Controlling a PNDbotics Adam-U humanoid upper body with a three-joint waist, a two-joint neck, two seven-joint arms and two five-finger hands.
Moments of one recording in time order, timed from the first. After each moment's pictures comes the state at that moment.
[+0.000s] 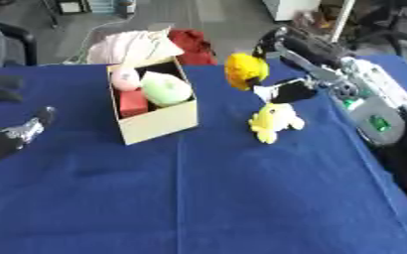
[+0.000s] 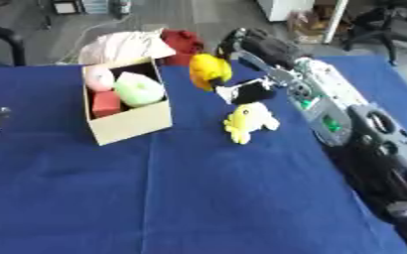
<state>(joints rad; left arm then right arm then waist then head) -0.26 0.45 0.06 -1.79 -0.21 0.01 0.08 -0.95 -0.39 0.37 -1.28 0.73 -0.25 0.17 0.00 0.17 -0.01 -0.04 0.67</state>
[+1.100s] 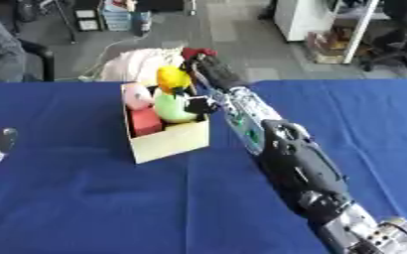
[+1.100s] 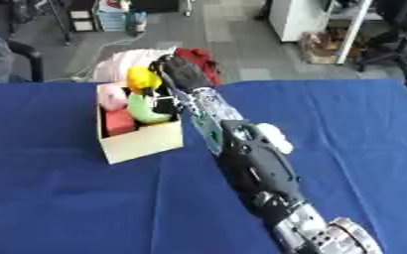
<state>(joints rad) -0.34 0.37 0.02 -1.81 -0.18 0.00 0.05 -1.08 -0.07 0.12 -0.83 1.14 -0.10 -0.14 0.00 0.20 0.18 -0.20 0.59</state>
